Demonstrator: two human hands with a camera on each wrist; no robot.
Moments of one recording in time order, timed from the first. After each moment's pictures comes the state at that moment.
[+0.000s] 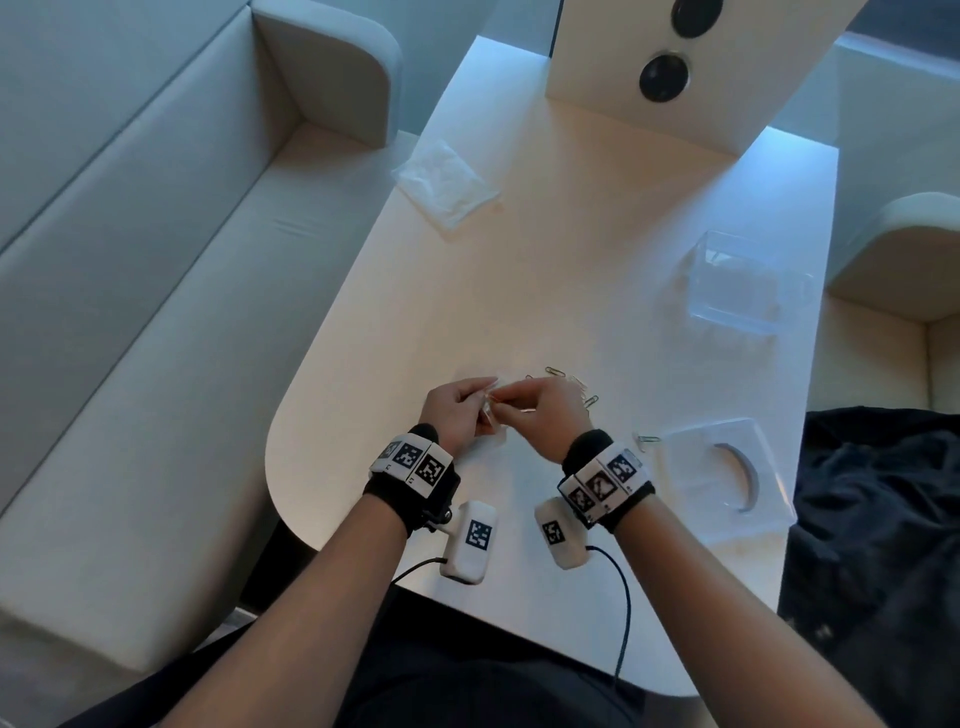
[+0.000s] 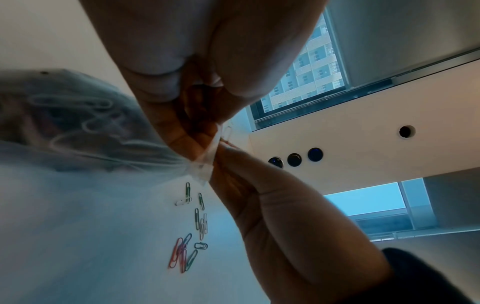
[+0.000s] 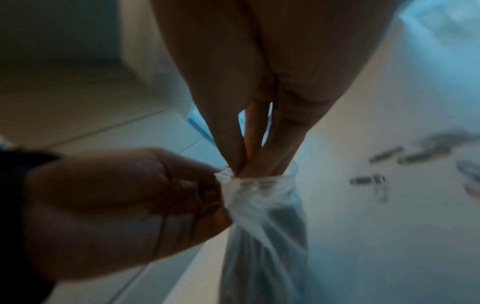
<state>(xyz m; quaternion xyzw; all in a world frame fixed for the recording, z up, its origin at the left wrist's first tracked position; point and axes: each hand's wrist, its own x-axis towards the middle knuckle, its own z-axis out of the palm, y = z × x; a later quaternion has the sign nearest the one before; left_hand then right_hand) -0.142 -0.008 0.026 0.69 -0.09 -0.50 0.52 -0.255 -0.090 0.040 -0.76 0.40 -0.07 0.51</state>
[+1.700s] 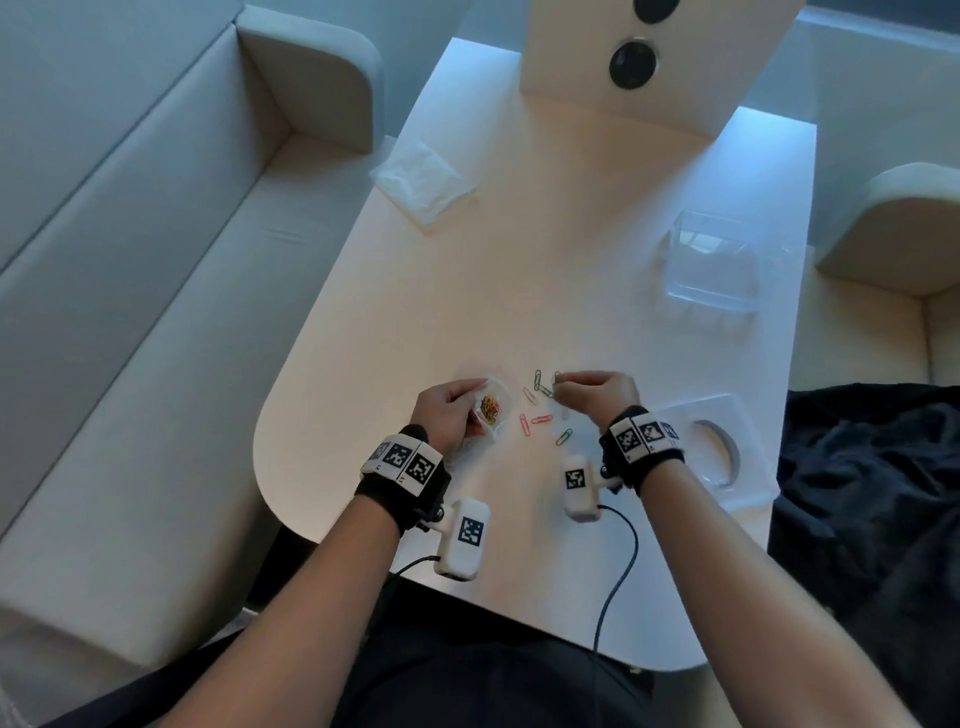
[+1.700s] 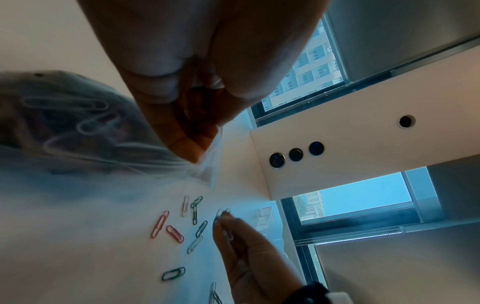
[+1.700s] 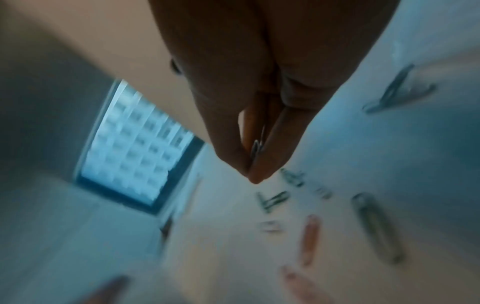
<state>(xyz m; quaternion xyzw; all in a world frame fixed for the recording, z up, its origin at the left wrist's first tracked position) -0.172 -0.006 0.024 0.69 -0.06 -0.49 0.53 -0.331 -0.146 -0.001 -0.53 0.58 -0.13 0.60</state>
